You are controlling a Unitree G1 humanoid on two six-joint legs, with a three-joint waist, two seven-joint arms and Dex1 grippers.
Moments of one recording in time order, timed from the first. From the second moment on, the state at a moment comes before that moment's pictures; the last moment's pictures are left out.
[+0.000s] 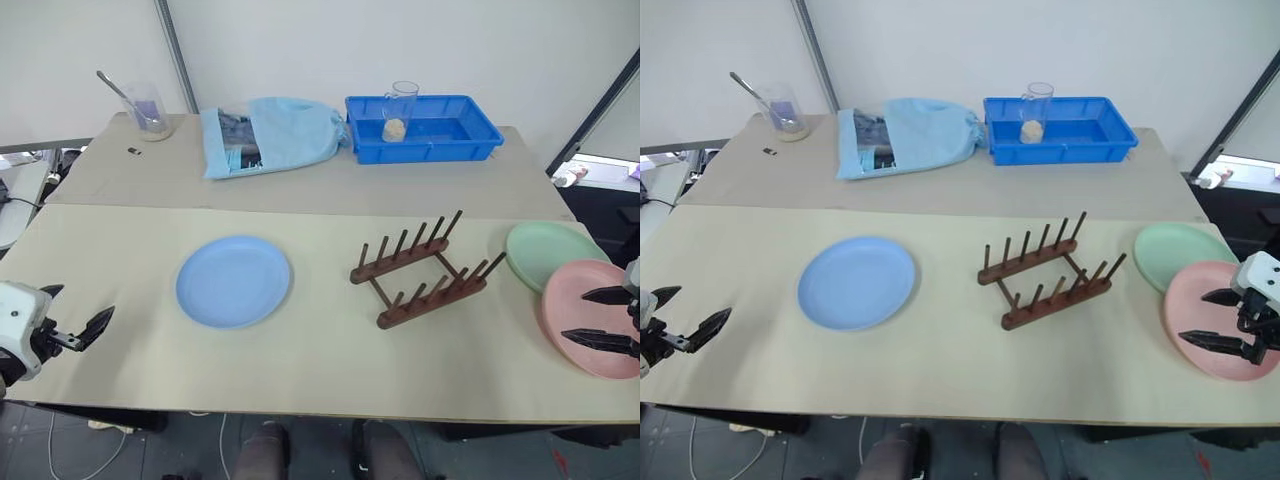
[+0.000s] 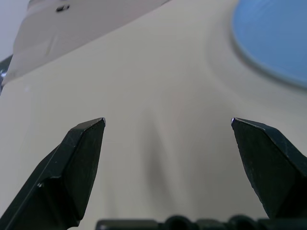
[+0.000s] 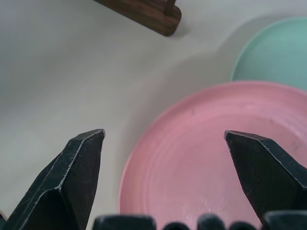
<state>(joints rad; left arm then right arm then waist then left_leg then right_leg) 0.26 0.80 0.62 -0.21 -0.34 0.29 -0.76 -0.04 -1.22 -0.35 0.30 0.26 0.17 1.32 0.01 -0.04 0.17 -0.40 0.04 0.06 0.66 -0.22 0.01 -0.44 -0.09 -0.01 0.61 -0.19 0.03</state>
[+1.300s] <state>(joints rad) -0.35 0.01 -0.47 0.24 0.02 0.06 -0.54 0.34 -1.04 -0.68 -0.58 0.57 0.69 1.21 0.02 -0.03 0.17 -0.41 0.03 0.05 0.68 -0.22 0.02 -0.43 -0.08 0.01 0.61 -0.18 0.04</state>
